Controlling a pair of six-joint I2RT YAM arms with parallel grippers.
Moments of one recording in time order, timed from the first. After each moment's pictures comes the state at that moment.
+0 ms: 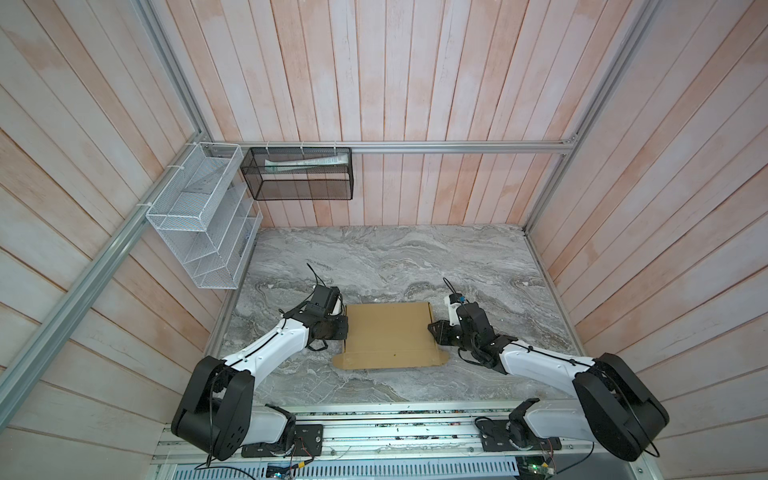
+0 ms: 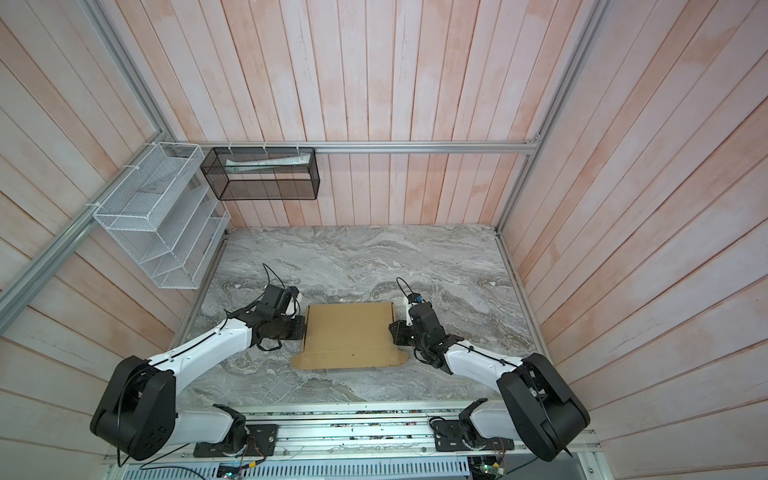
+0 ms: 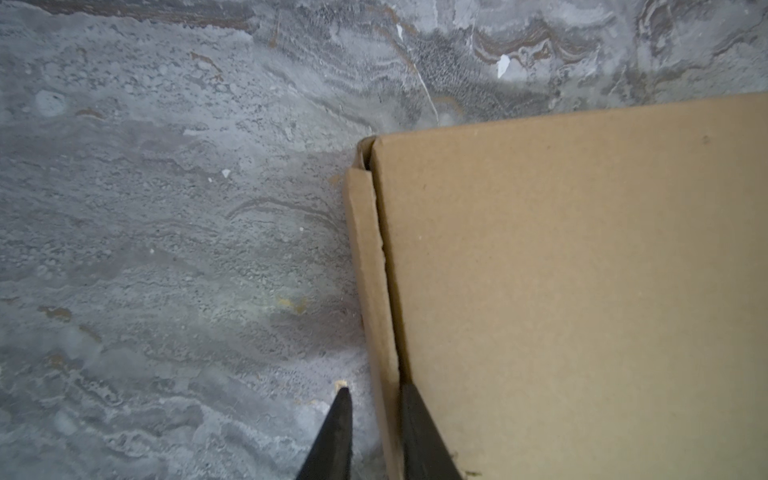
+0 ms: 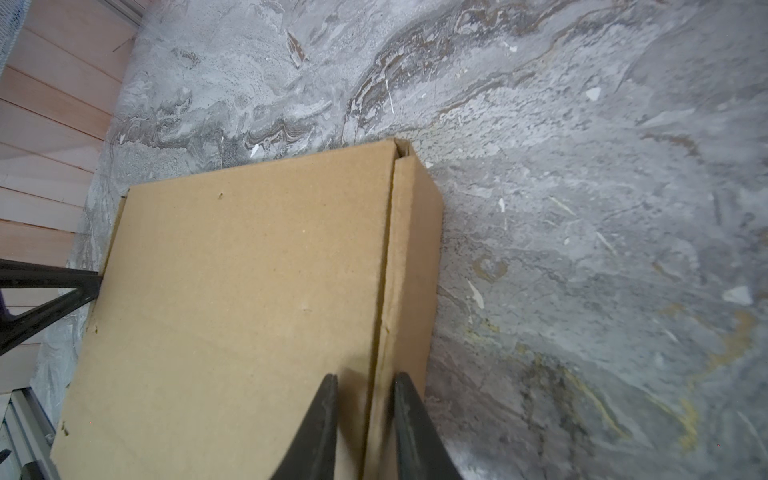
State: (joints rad) left arm -0.39 1.37 0.76 -0.47 0.10 -0.30; right arm 0.58 1.31 0.45 0.16 -0.14 0.62
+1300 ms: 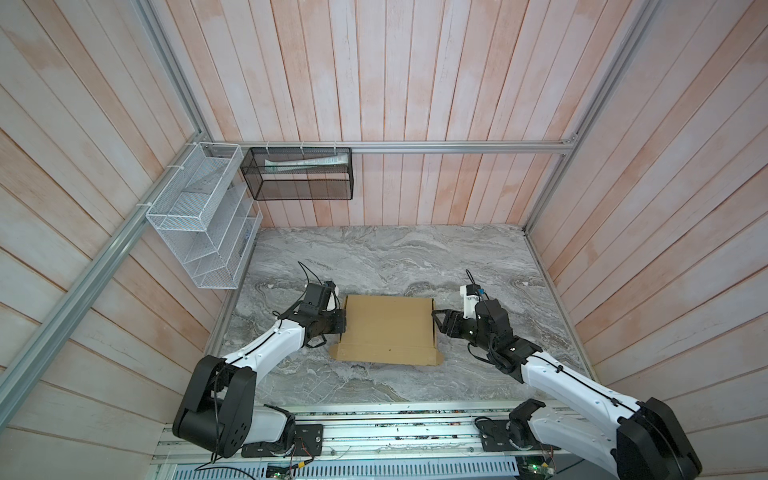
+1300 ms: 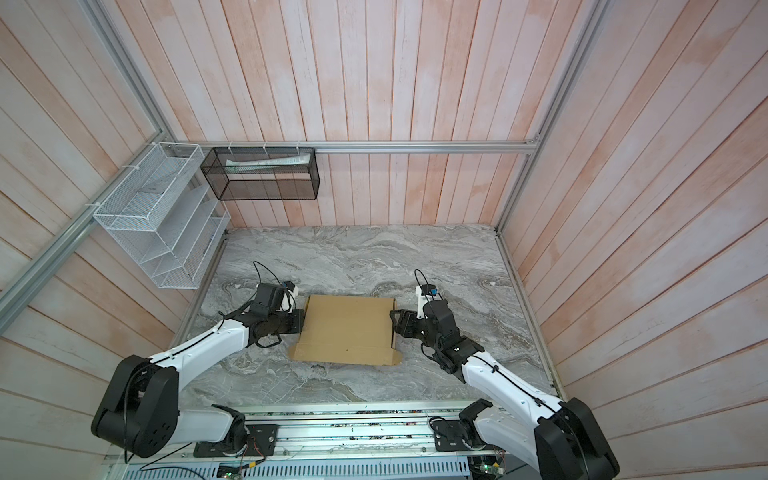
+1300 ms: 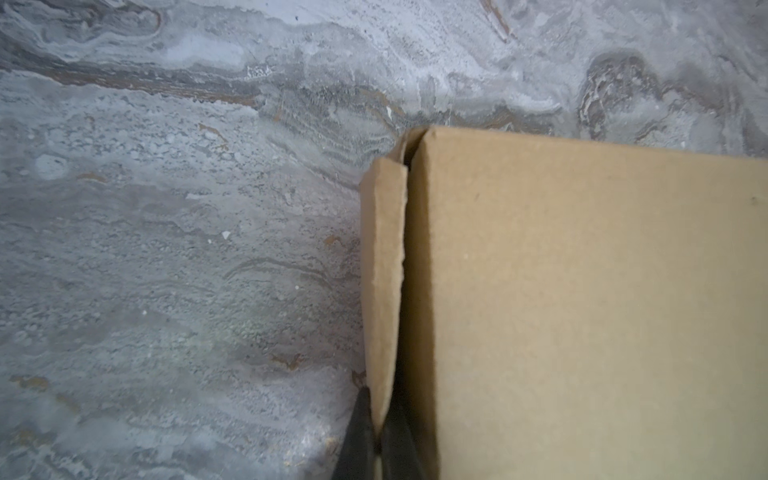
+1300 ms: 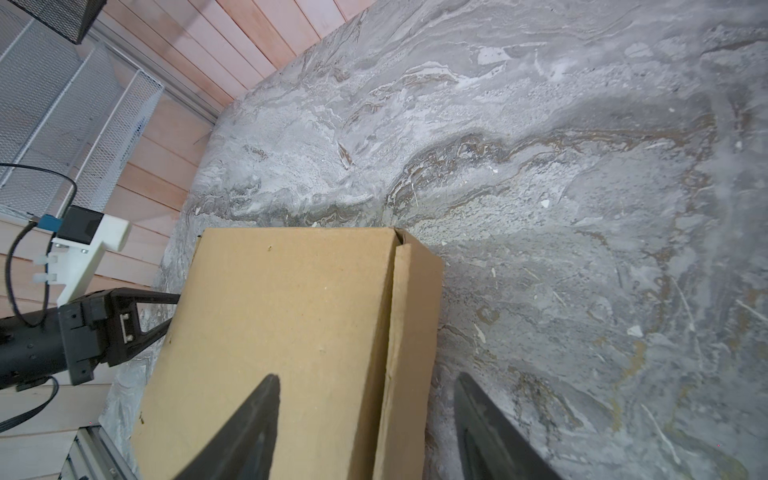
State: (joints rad) left arm -0.32 1.38 0.72 -0.31 0.20 -0.31; right arm 0.54 1.03 0.45 0.07 -0.13 0.66
